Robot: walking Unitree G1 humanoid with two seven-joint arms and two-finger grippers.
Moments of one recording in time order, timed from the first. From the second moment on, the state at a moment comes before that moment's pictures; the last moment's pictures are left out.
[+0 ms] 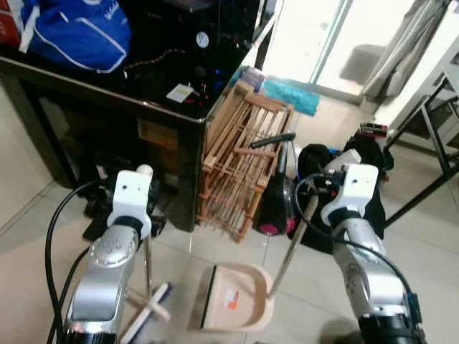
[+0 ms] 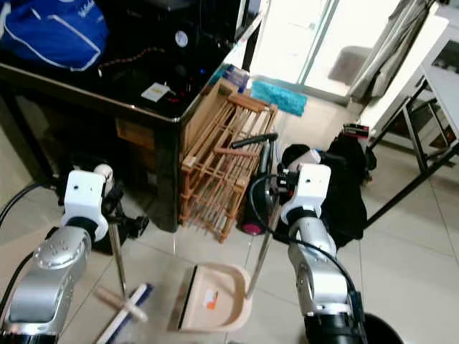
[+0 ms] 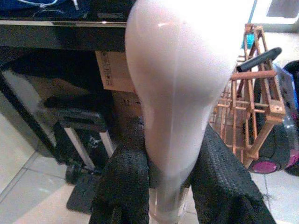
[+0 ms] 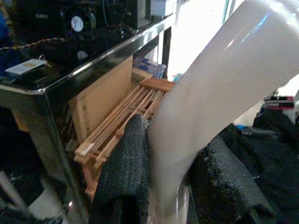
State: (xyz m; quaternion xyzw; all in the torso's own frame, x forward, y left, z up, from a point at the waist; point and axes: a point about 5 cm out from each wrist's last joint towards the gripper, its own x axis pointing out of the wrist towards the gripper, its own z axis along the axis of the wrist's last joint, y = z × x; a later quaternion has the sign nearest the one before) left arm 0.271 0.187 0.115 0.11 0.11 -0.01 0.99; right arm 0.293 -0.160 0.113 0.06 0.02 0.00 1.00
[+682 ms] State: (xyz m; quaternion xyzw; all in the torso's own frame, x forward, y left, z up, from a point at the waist) left arm 0.297 0.158 0.154 0.18 0.05 -0.10 0.98; right arm 0.295 -0.175 0.144 0.09 -0.02 -0.03 0.99
